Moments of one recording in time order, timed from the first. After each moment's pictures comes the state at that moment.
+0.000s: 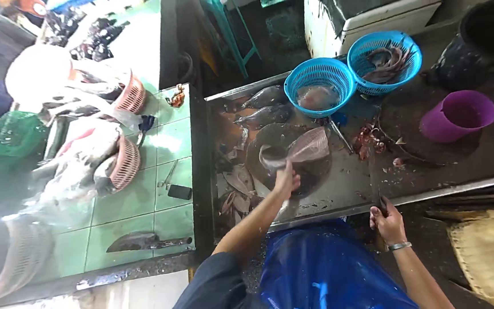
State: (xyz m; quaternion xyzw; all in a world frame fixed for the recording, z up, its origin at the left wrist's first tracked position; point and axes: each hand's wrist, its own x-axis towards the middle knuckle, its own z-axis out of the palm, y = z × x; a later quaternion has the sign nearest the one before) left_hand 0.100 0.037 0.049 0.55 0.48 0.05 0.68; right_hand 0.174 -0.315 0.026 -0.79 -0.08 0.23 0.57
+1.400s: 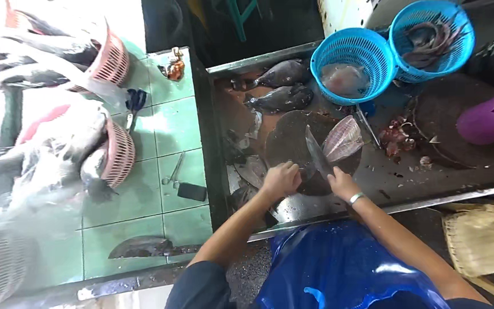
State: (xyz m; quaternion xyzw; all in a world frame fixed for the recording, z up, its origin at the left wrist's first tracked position) left_hand 0.032 0.171 0.053 0.98 0.06 0.04 0.20; right_hand 0.177 -0.037 0.042 -0.87 -0.18 0.42 0.19
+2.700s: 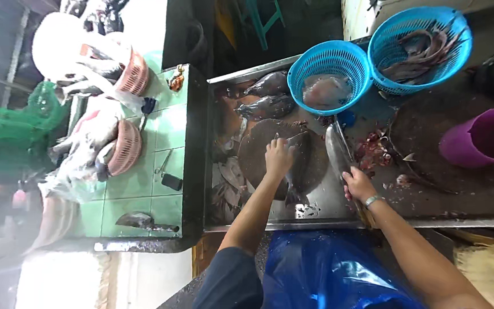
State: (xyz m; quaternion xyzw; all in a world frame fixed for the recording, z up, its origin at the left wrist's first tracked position) left_hand 0.208 0.069 0.064 0.88 0.40 0.02 0.26; right_hand 0.346 -0.183 0.047 -0.78 -0.11 0.50 0.35
